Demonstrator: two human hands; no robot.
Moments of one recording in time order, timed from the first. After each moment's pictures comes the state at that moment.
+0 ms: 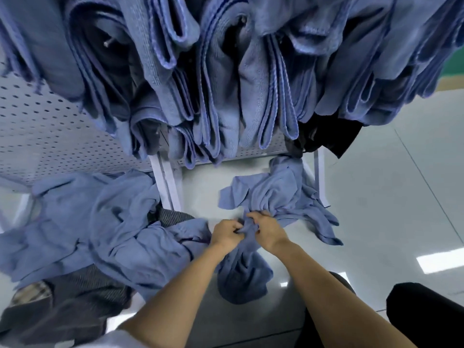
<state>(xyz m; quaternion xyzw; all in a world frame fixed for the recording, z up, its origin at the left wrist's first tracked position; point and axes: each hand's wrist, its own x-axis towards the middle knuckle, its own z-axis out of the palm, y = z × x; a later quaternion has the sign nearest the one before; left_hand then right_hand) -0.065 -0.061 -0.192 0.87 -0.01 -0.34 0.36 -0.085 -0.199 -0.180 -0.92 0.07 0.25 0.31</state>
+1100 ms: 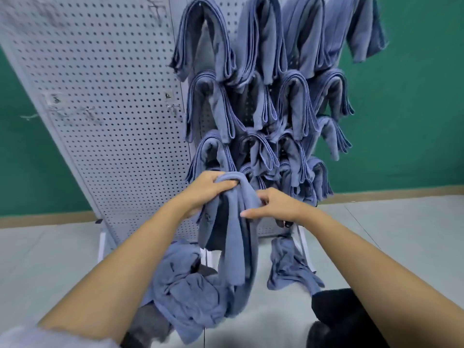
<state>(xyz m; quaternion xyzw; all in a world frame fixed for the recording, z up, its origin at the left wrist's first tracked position) -0.125 0.039 0.252 0.80 -0.15 -0.12 0.57 -0.156 -0.158 0.239 -0.86 -0.13 0.16 0.47</state>
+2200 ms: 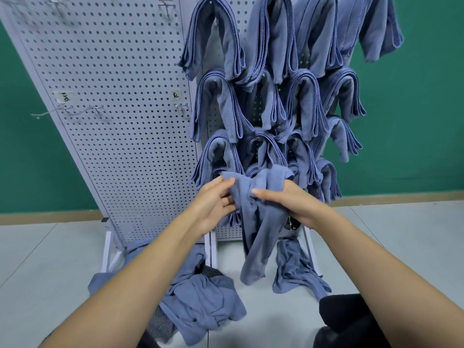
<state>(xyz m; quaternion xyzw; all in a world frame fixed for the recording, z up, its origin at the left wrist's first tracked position) -0.145 0.031 0.234 0.56 -0.03 -0.17 0.81 -0.160 -0.154 0.246 -0.76 -0.02 0.10 0.65</state>
